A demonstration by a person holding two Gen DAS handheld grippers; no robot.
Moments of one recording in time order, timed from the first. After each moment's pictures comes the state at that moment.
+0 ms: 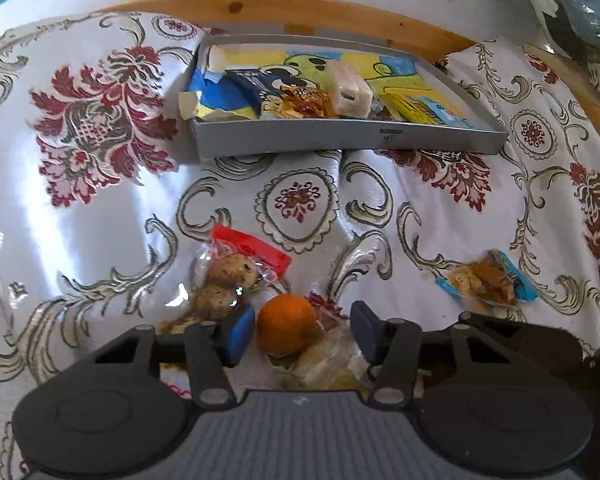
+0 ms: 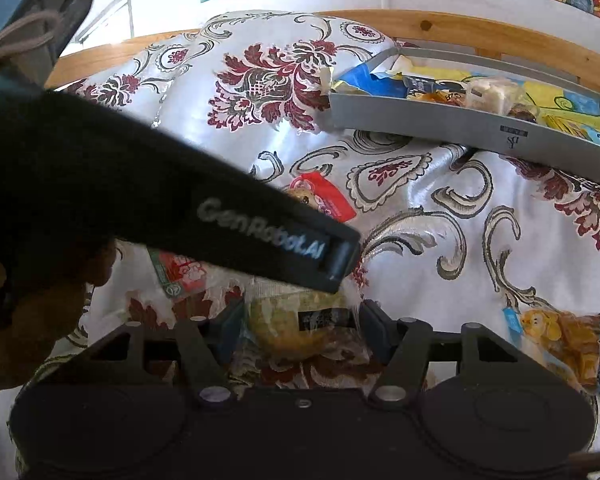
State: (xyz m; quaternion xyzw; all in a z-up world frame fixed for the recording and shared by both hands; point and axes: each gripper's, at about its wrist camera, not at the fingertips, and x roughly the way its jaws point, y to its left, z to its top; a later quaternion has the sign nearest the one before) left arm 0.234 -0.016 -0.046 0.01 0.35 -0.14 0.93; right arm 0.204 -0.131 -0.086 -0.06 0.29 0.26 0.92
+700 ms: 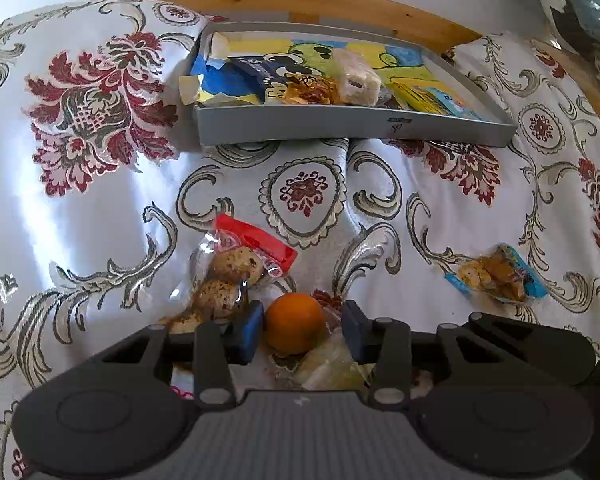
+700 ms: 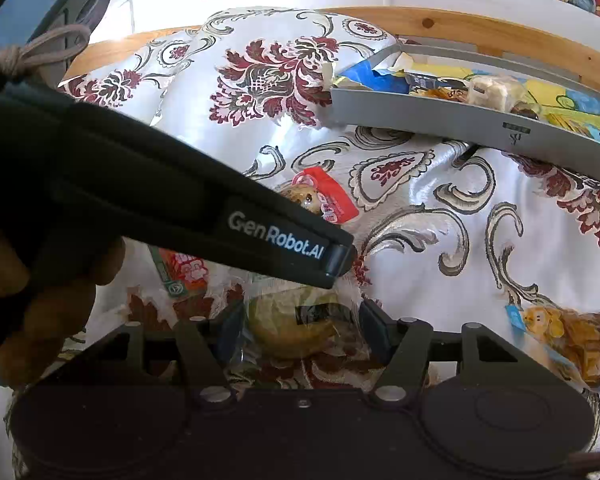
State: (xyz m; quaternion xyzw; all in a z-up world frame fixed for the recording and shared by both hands) left arm 0.241 -0.015 -0.053 0.01 0.36 -0.14 0.92; right arm 0.209 -0.130 -0.087 -0.06 0.29 0.26 0.92
